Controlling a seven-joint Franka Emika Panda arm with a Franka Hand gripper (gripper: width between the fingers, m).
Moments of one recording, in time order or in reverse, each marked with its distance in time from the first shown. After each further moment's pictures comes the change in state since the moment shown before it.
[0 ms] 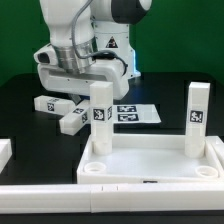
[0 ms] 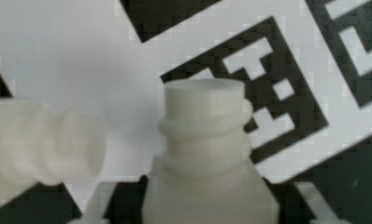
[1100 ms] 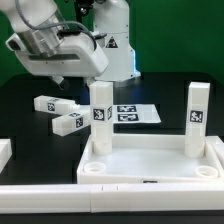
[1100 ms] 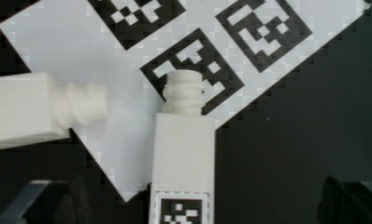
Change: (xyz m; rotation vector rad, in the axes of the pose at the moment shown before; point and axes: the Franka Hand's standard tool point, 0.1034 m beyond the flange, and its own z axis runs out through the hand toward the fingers) arm 0.011 -0.004 -0.063 0.114 -0.307 -0.047
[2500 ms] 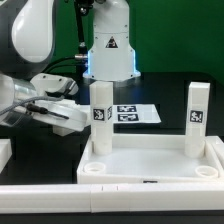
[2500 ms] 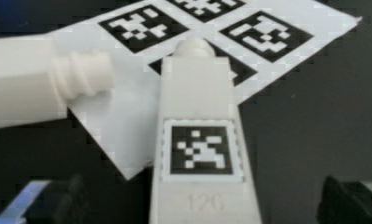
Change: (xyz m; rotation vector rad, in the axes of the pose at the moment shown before) arm 0.065 0.011 0.032 -0.015 -0.503 0.105
